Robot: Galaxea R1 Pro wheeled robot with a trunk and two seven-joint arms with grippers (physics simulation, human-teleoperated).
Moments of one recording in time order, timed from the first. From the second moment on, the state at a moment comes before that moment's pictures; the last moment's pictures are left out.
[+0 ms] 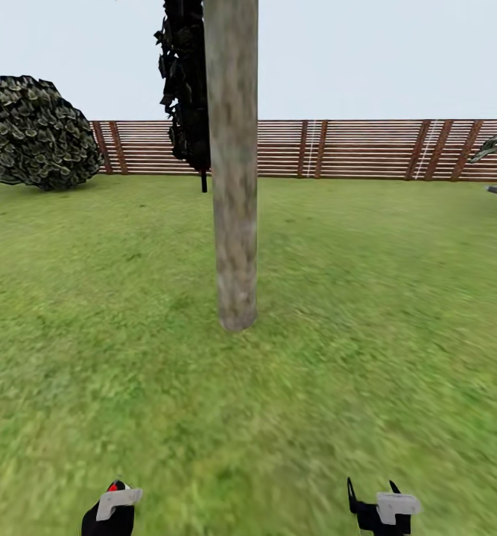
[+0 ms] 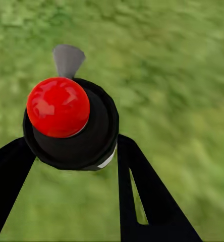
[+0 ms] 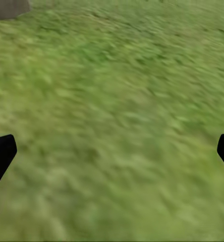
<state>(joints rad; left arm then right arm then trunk) -0.26 0.09 0.05 -0.41 0.04 -0.36 0.02 -0.34 -0.06 -0.05 -0.16 0.11 -0.83 -0.17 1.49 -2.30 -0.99</state>
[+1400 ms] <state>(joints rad) -0.33 0.18 0.03 -0.46 -0.10 -0.22 -0.22 -0.34 -0.07 -0.05 -0.42 0.37 -0.57 0.02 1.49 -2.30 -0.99</state>
